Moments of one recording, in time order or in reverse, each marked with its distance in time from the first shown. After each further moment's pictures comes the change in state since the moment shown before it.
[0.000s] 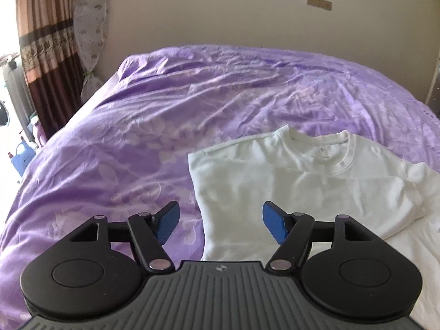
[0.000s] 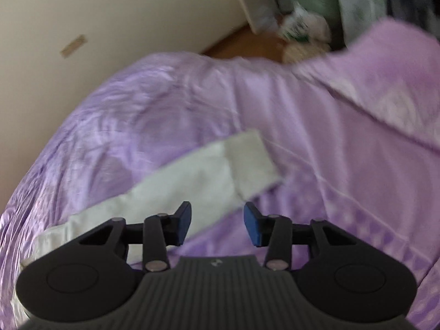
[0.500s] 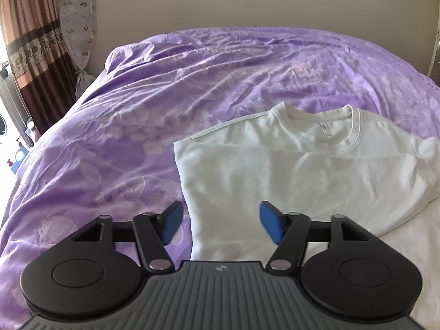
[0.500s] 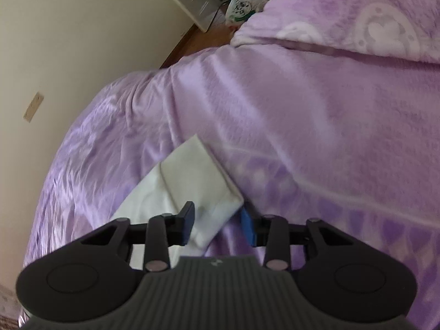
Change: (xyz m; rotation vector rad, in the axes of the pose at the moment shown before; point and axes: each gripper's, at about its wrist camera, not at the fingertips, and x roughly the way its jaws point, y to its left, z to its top) left arm 0.033 -0.023 -0.002 0.079 0.061 0.024; right arm 0.084 -0.061 0.010 0.323 -0.054 -0.005
